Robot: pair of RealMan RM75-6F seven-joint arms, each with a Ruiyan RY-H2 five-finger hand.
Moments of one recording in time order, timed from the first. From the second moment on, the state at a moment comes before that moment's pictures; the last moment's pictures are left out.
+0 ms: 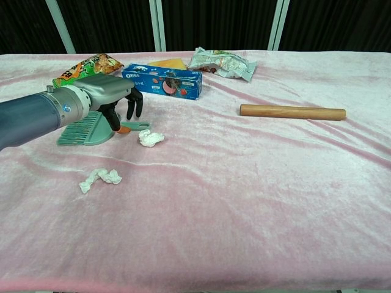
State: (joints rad) left arm -0.91 -1.79 -0.20 -0.94 1.05 0.75 0.38; right arm 0.12 -1.03 0.04 -1.74 -1.35 1.26 0.06
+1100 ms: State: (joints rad) left arm -0.94 -1.82 -0.20 -0.92 1.01 0.71 0.45; right arm 0.13 -1.03 0.03 -1.74 -1.35 1.25 0.08
